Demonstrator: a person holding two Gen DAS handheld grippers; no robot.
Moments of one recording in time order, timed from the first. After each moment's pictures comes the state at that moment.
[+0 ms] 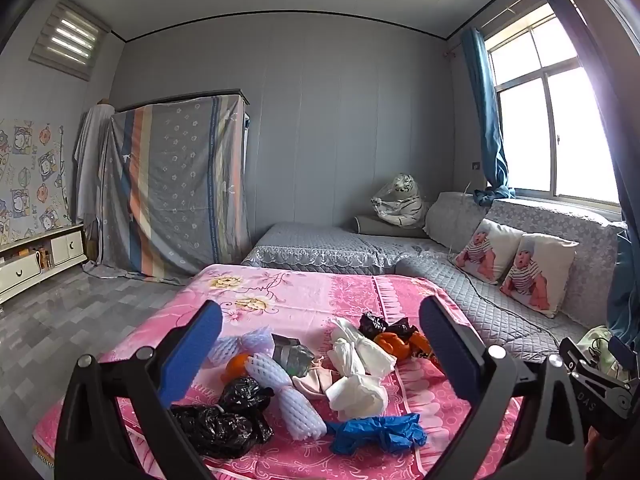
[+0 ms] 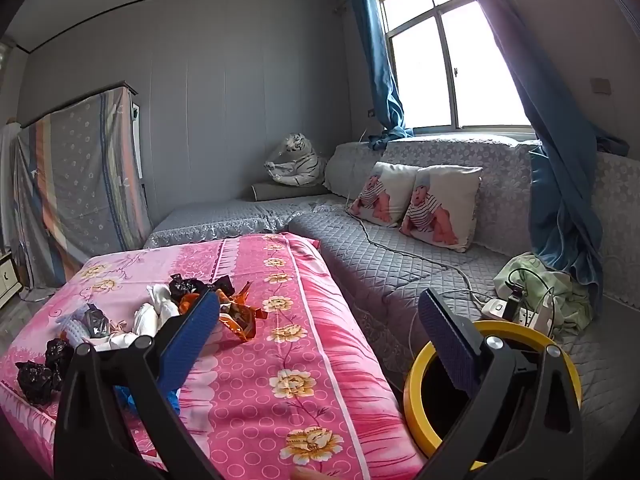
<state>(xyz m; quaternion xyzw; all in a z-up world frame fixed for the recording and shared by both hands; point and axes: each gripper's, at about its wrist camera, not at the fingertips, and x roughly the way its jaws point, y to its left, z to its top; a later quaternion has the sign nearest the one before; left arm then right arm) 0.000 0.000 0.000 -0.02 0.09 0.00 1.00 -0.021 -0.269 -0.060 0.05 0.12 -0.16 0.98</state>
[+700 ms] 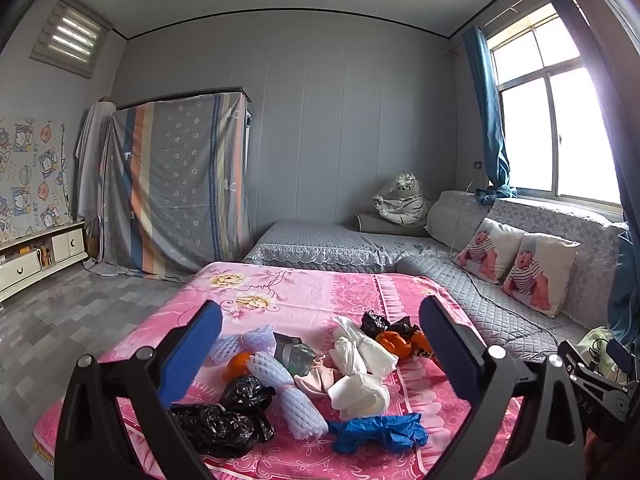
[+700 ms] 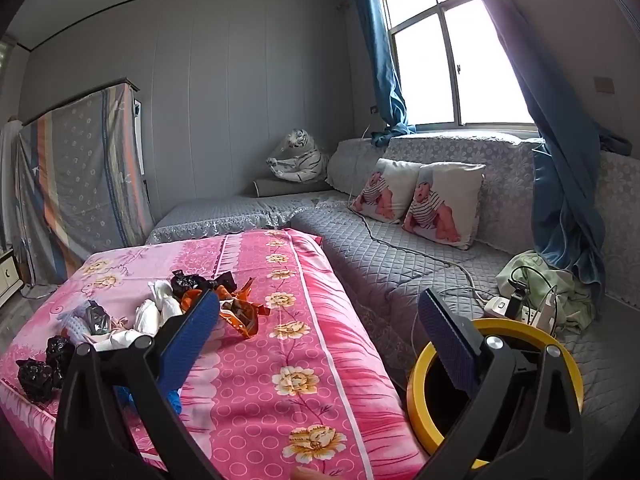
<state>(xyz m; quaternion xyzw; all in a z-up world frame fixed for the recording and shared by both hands) -0.002 0.004 0.001 -0.03 0.10 0.00 1.00 -0.018 -0.268 -0.062 0.06 0.13 -0.15 0.98</state>
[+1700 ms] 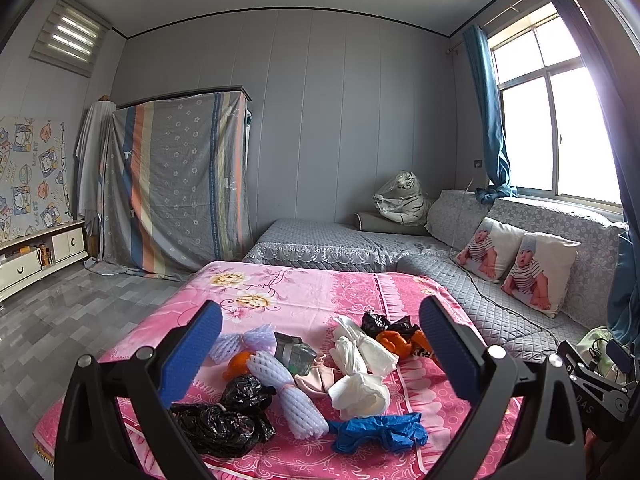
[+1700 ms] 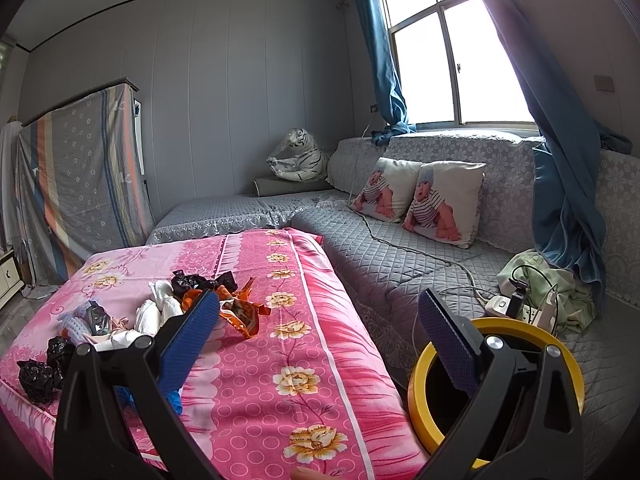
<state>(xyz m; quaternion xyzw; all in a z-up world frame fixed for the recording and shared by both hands) -0.002 0.004 0.002 -0.03 0.10 0.00 0.99 -0.016 -0.267 -0.063 0.06 0.13 -0.15 0.98</state>
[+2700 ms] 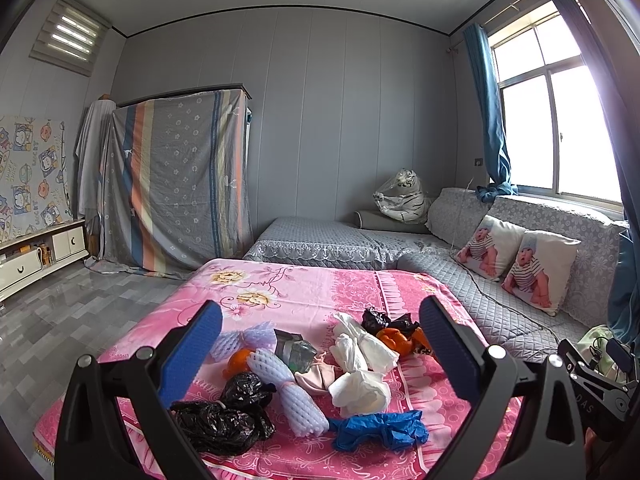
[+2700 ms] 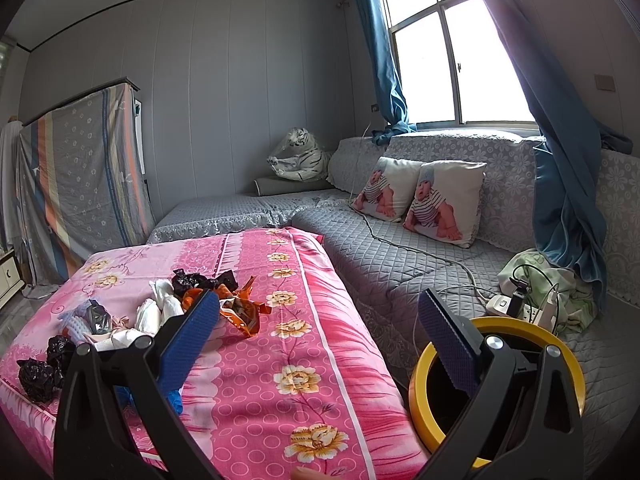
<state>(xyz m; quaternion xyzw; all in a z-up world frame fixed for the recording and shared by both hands) 0.004 0.001 -0.005 -0.03 0.10 0.00 0.99 -0.016 -0.266 -0.064 0.06 0.13 -0.15 0.98</state>
